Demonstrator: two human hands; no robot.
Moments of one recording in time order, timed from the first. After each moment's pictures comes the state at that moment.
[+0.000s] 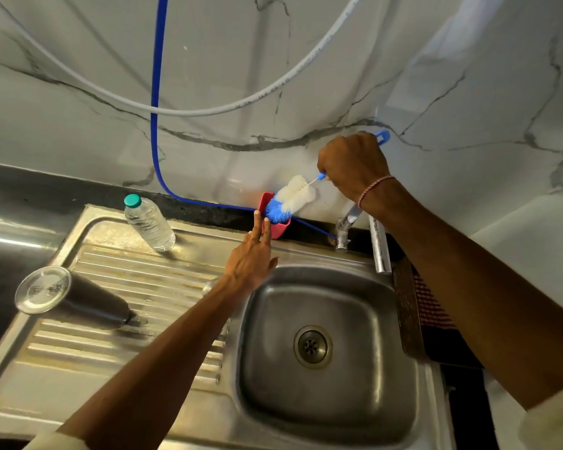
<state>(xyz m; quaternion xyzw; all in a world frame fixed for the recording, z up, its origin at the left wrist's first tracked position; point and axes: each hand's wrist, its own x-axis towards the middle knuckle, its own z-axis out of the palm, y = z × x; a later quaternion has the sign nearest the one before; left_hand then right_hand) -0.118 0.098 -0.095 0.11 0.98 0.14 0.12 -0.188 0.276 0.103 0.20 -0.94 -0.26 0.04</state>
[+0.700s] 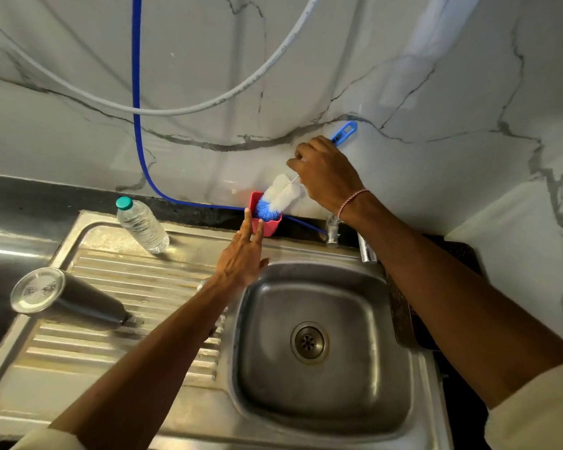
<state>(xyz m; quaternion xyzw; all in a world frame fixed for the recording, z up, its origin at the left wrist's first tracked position) -0.112 0.095 -0.096 0.14 0.98 0.13 0.10 -0.185 0.285 0.059 0.25 -0.94 -0.17 0.15</state>
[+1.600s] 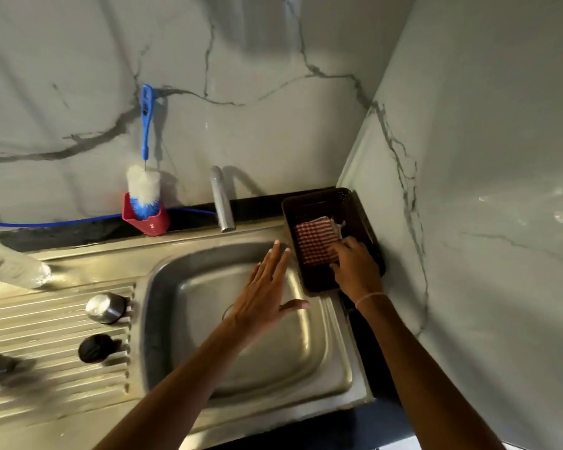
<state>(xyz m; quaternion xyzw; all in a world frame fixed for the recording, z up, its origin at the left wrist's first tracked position) 0.037 0.307 -0.108 0.36 0.89 0.24 0.11 0.081 0.526 -0.075 -0.17 -0.97 0.15 0.00</state>
